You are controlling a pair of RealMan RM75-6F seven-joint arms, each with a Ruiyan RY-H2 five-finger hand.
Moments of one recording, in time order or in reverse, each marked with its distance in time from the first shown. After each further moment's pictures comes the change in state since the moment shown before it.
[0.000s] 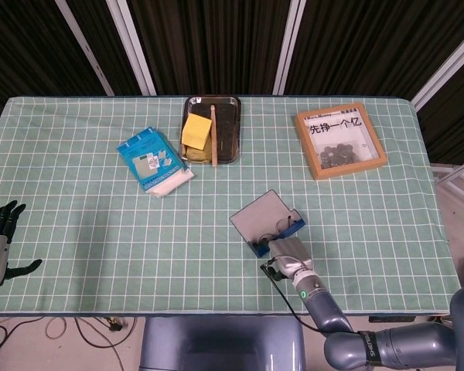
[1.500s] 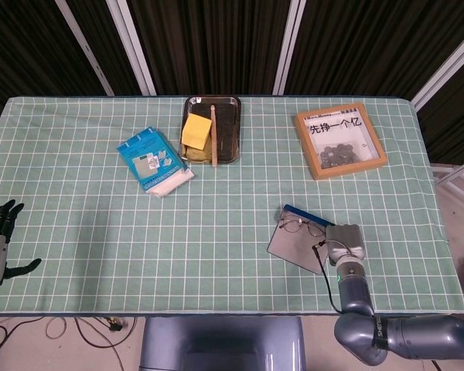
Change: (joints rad) left arm 0.004 -0.001 -0.005 -0.003 -0.002 0.009 -0.001; right arm 0.041 0.091 -0.009 0.063 0.338 0.192 -0.274
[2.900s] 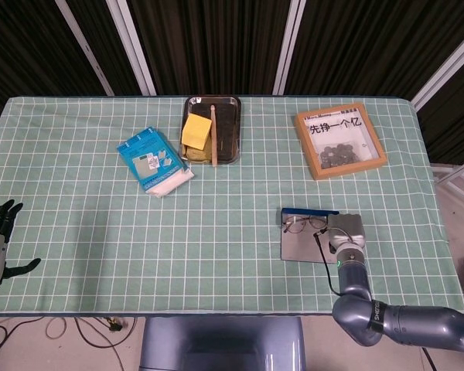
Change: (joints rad) left arm 0.001 0.001 -0.003 -0.001 -0.006 -0.002 -0.004; right arm -0.001 -0.012 0.068 0.123 0.051 -0.086 -0.007
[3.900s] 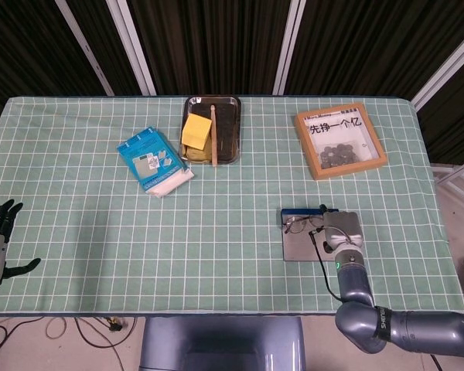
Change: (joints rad) left arm 0.001 -0.001 0.001 0.002 0.005 0.002 -0.001; right arm -0.021 0.053 0.028 -0.114 -0.094 0.040 0.055
